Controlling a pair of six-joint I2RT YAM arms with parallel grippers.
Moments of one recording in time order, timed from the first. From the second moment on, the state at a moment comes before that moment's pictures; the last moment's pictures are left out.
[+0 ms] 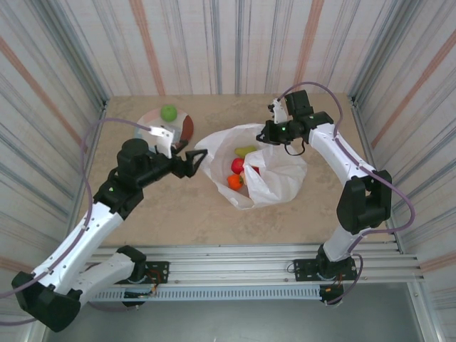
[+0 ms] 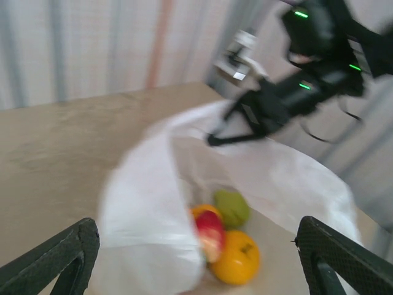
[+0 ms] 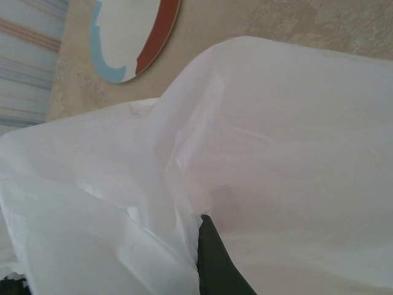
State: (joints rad) left arm -0.47 0.93 0.90 -0.21 0.28 -0.24; right arm 0.30 1.69 1.48 -0.72 -0.52 0.33
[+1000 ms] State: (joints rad) left arm -0.21 1.73 1.30 -0.29 -0.05 -0.17; right arm 0.31 1.64 1.47 -0.71 -0.52 0.33
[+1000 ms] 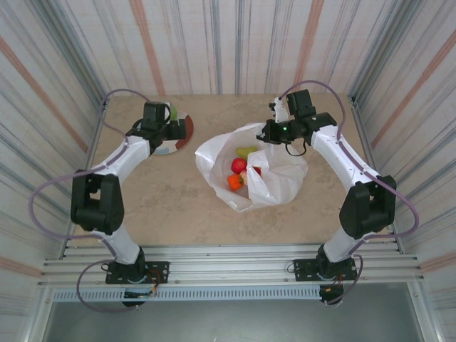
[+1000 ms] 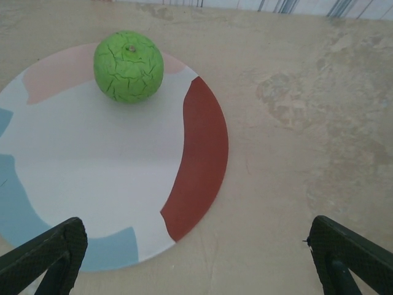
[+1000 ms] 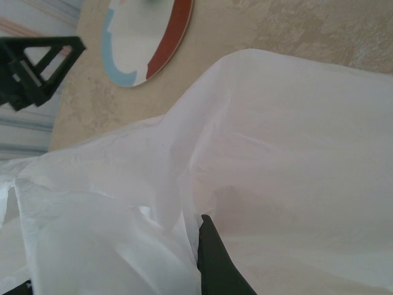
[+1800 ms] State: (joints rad) left arm -0.11 2.36 2.00 -0.53 -0.10 -0.03; right arm 0.31 1.65 1.48 -0.72 -0.52 0.33
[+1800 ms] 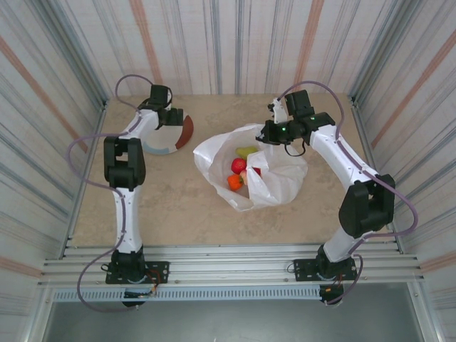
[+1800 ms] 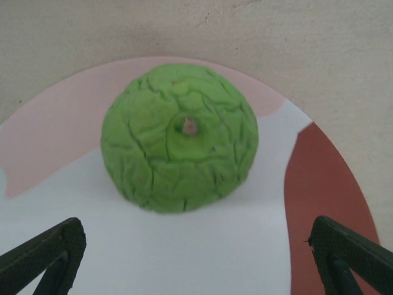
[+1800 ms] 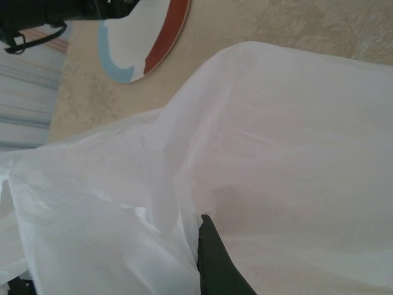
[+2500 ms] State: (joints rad) left arm -0.11 2.63 2.39 -0.64 -0.14 0.15; right arm 0.31 1.69 1.49 -0.72 -0.52 0.33
